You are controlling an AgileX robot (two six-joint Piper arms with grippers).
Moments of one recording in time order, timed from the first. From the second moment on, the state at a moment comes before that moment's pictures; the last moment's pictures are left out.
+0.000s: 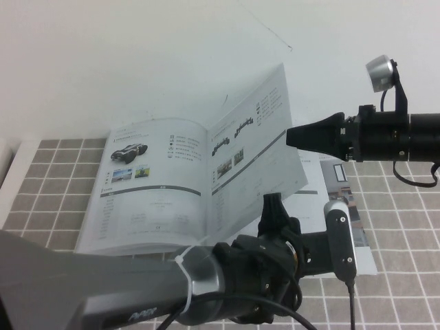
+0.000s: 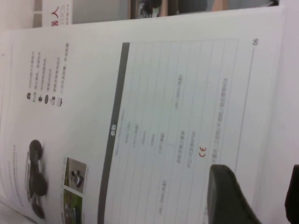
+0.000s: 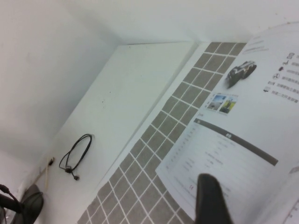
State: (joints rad) right arm 0.11 1.96 -1.22 1.63 1.11 -1.39; left arm -0.98 1.92 -1.15 1.32 0.39 -0.64
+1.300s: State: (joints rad) right arm 0.03 1.70 -1.30 1.11 0.87 -1.16; left arm -0.95 1.92 -1.15 1.54 0.79 -1.05
